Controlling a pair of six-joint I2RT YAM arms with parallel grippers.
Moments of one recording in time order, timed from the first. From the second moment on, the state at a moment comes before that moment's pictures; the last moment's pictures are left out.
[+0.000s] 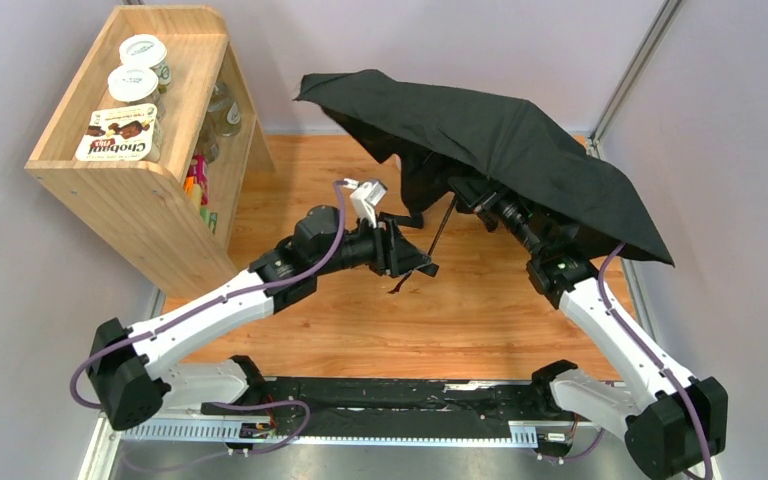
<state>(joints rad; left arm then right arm) -0.88 1.20 0.97 0.01 0.28 -0.67 0.40 1.01 0.81 0.24 -0.18 1.02</state>
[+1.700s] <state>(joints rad) -0.88 0.74 1.12 -0.19 0.55 -0.55 0.38 1.09 0.78 0.30 -0.46 0.64</state>
